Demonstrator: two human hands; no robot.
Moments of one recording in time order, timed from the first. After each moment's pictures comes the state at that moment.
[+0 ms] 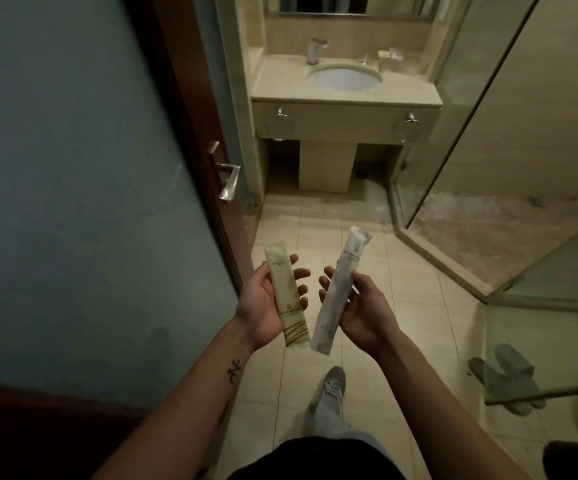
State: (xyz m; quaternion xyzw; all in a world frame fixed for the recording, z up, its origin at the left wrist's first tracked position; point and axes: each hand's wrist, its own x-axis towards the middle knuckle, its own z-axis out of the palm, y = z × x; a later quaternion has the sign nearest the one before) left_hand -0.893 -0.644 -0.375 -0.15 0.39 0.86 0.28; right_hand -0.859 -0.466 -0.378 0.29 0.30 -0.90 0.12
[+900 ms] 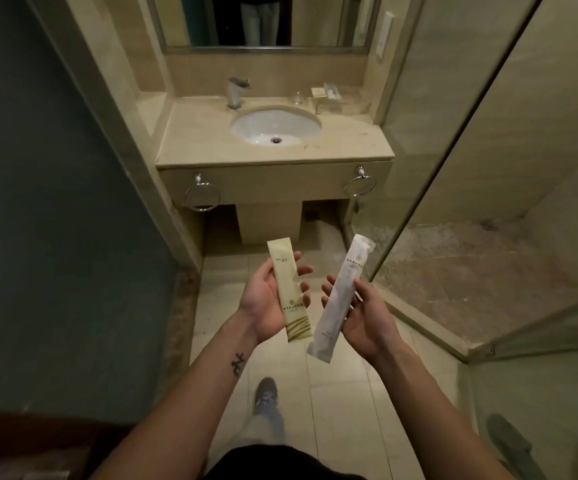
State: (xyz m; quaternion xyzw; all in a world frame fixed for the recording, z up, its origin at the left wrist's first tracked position) left_hand -1.390 -0.421 -0.378 -0.10 0.41 0.83 0.38; right_hand -1.311 -0.263 -0.383 0.34 0.33 -0.88 0.00
